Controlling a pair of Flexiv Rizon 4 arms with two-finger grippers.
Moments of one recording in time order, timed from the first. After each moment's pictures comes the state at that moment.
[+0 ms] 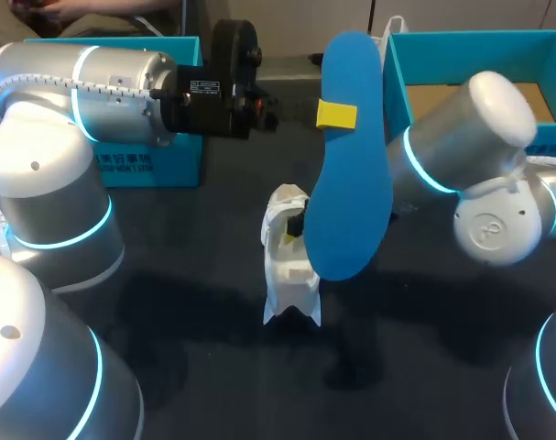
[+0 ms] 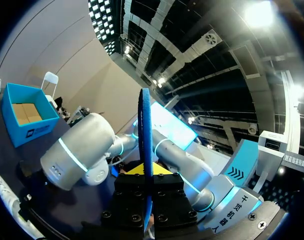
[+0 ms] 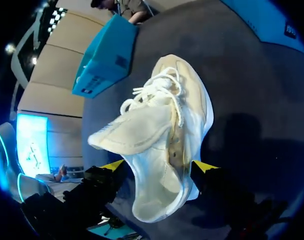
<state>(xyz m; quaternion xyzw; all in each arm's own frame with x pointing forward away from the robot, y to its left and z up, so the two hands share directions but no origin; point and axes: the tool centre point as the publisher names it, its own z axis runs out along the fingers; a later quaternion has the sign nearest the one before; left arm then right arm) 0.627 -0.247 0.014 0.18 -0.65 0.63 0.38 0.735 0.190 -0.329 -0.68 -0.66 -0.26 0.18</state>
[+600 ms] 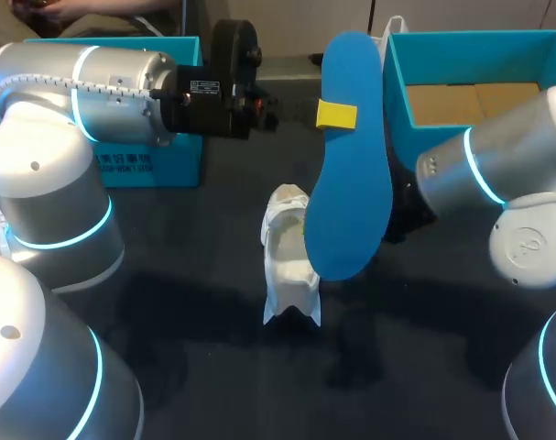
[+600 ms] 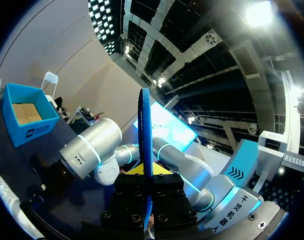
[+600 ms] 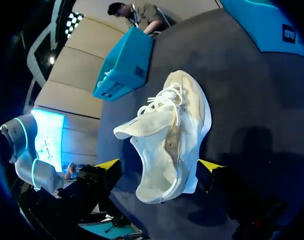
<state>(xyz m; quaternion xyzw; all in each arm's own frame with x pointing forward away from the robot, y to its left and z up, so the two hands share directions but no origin) 0.627 -0.247 0.014 0.18 -0.65 0.63 0.38 0.726 0.160 -0.302 -0.65 -0.66 -0.32 0.20</state>
